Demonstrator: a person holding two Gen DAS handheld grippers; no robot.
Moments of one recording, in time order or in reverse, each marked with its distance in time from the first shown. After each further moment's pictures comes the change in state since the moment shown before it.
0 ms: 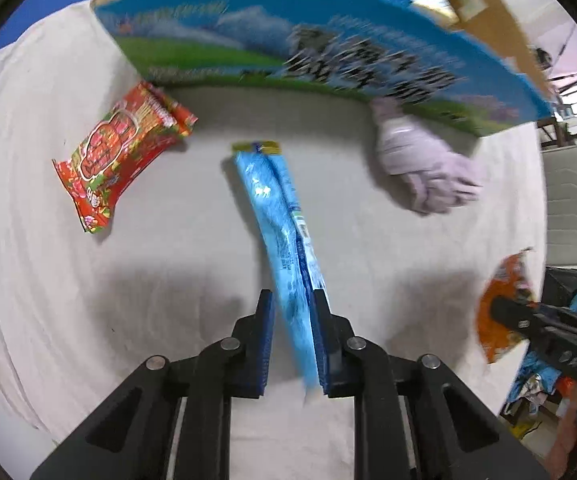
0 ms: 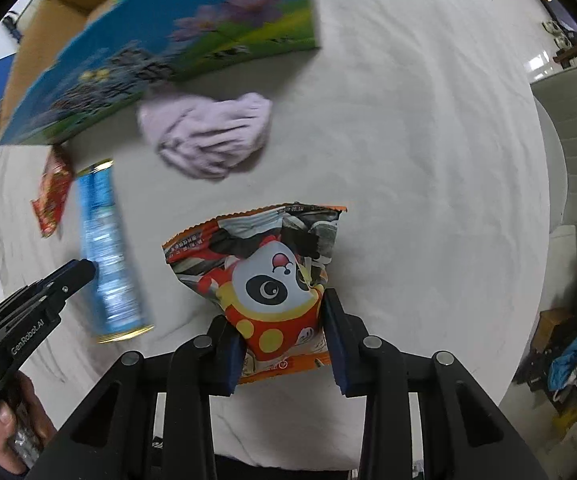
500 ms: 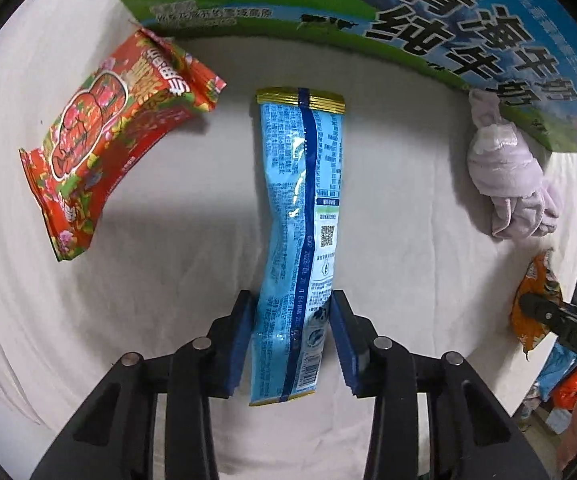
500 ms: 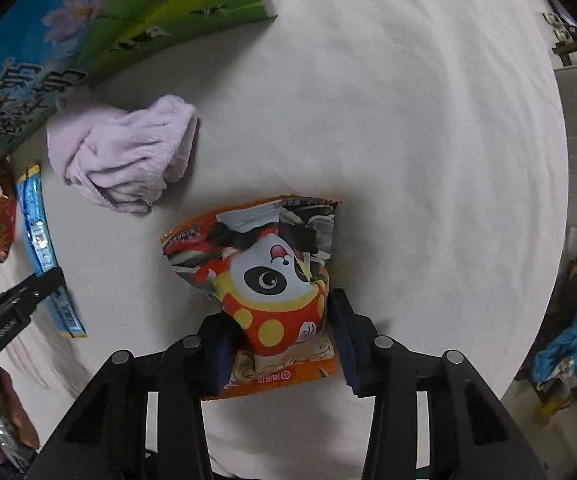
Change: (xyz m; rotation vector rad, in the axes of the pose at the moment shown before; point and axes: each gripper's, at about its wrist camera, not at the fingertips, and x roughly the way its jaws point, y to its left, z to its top) left arm 0.071 0.036 0.046 -0.070 0.125 0.066; right arm 0.066 0.002 0.045 0.031 0.115 -0.058
